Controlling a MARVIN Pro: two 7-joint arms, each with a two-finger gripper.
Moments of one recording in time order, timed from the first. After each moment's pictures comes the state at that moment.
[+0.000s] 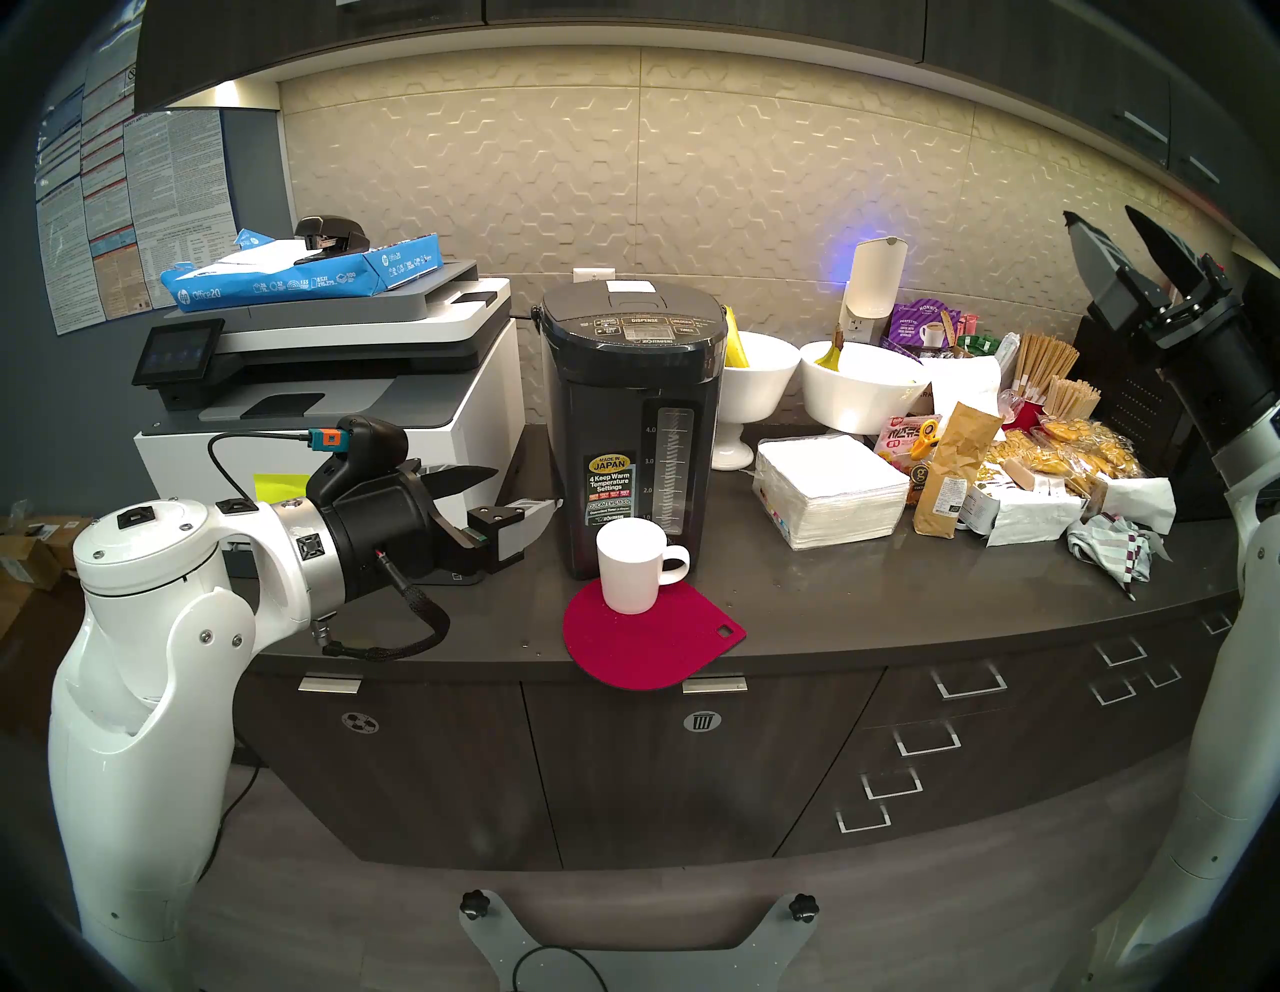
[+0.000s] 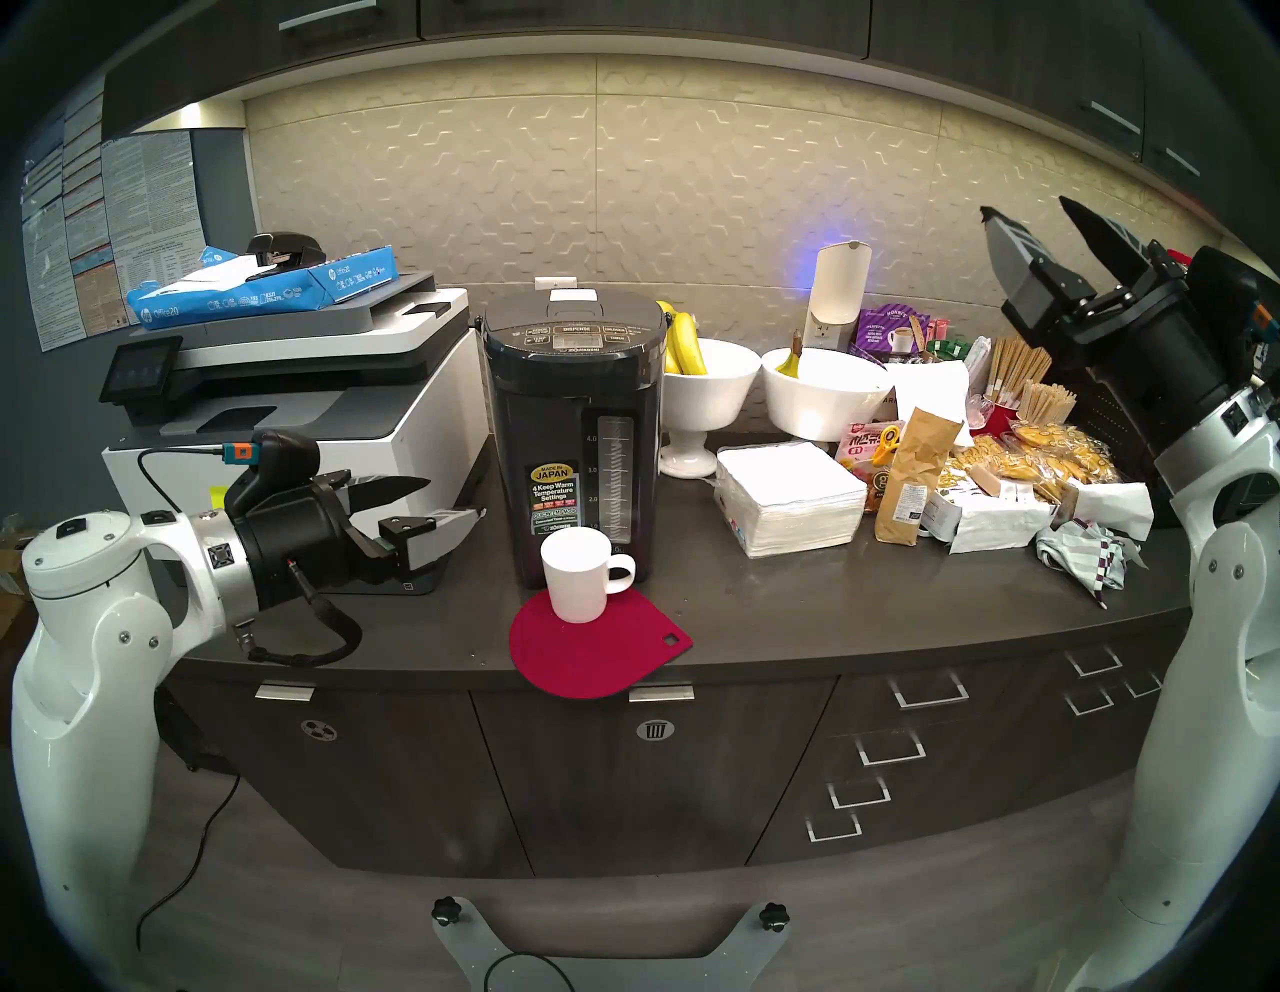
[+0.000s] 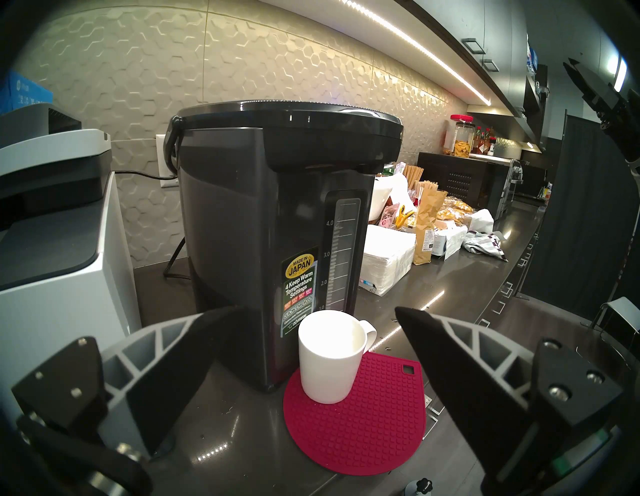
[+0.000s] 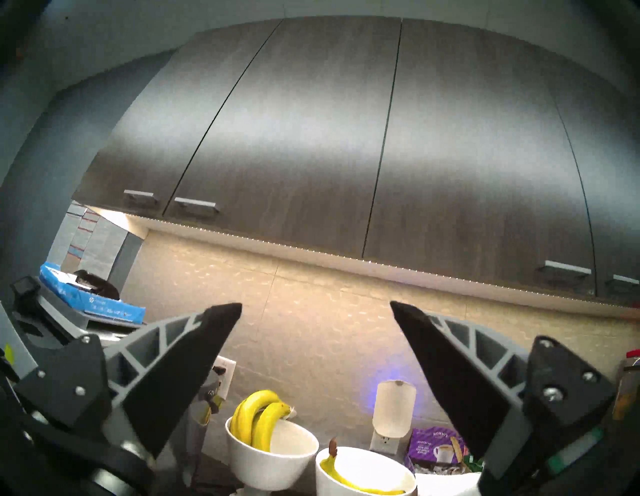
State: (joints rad) left arm 1.70 -1.06 -1.81 -2.39 -0.68 0.88 -0.38; right arm -1.50 -1.17 2.26 -2.41 0.62 0.43 0.47
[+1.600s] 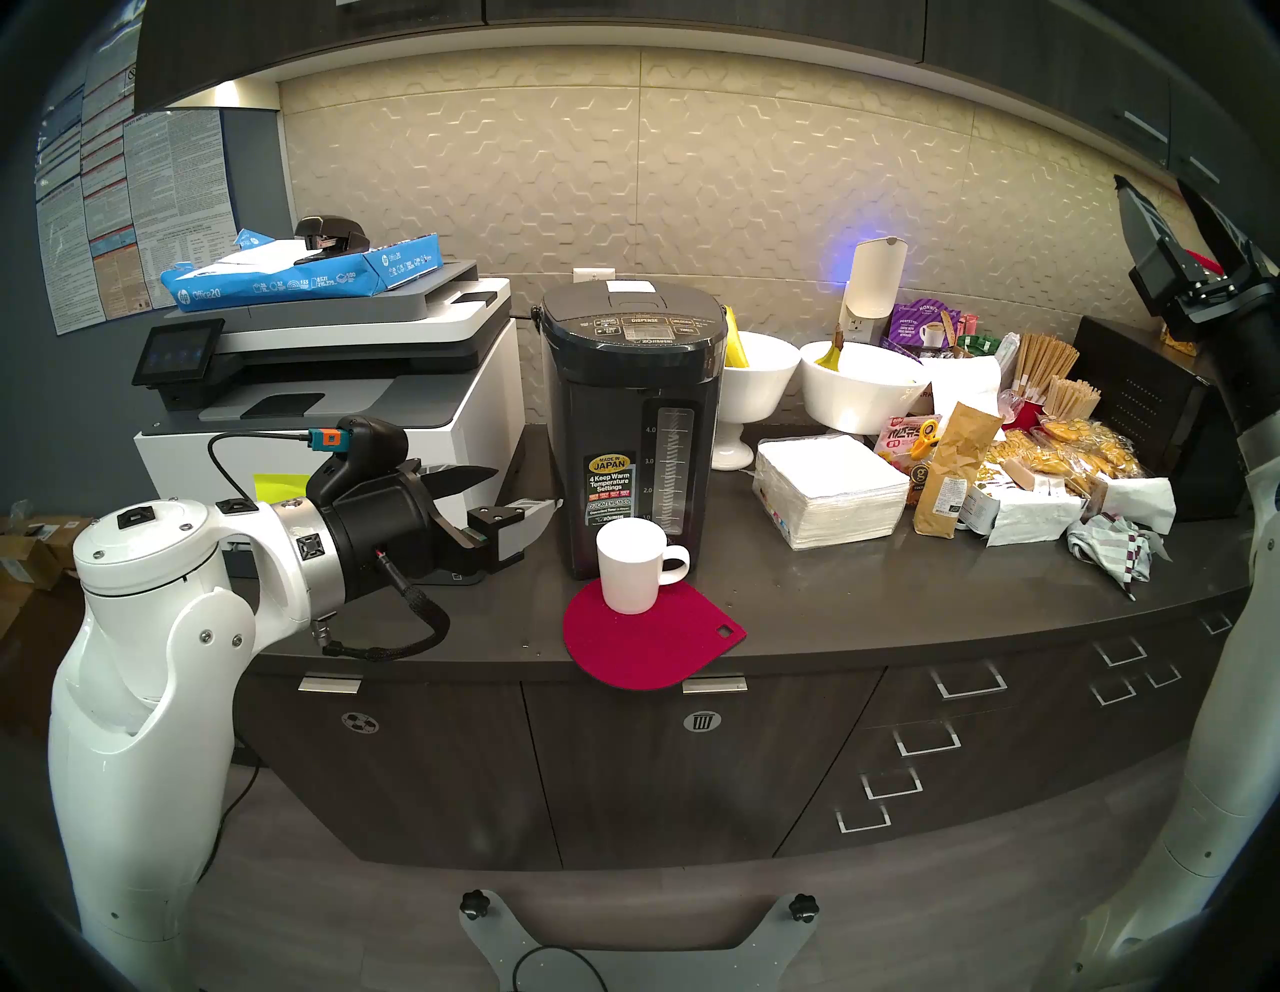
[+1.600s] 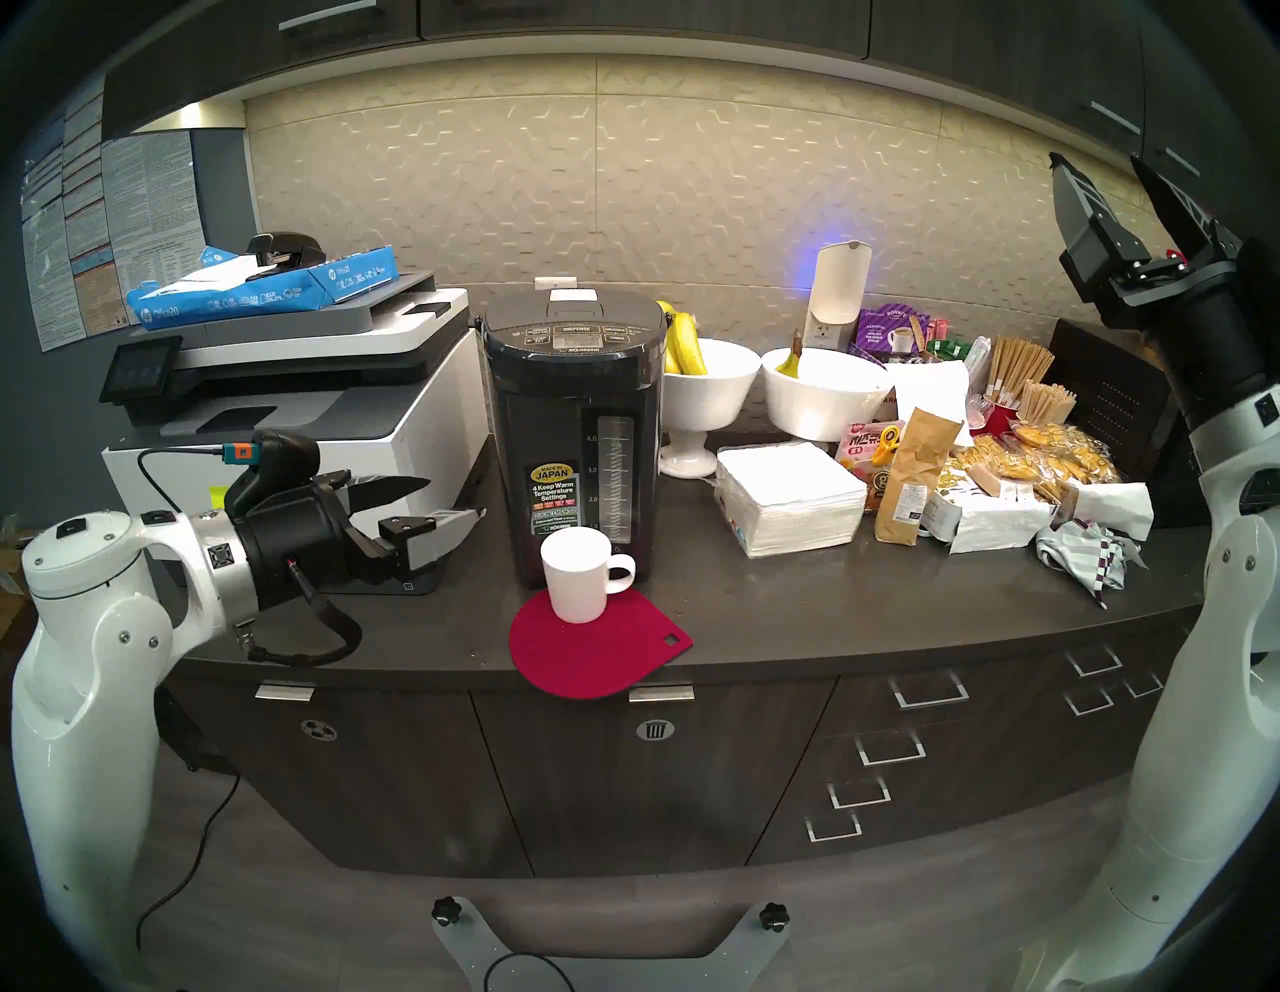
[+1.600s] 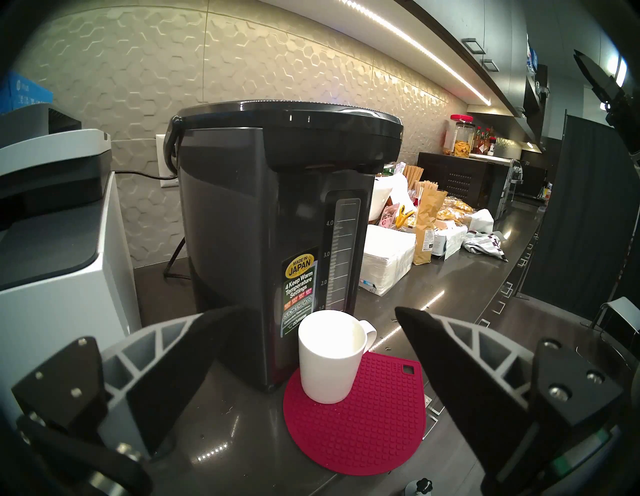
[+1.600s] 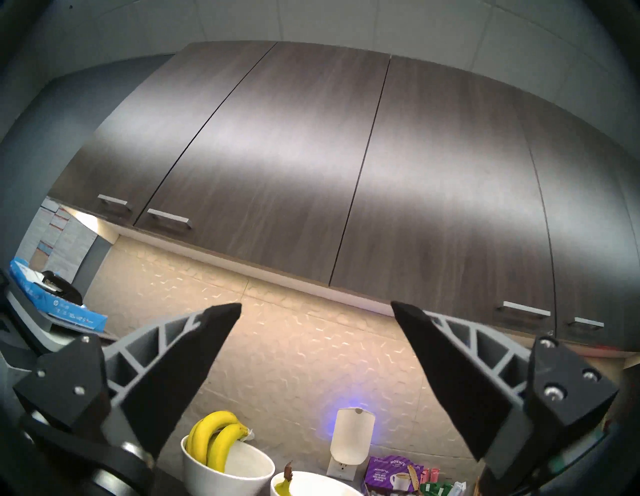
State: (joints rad) left arm 1.70 -1.06 -1.81 -2.39 -0.68 0.88 -0.38; right arm -1.47 -1.17 2.27 -2.42 0.51 0.44 0.50
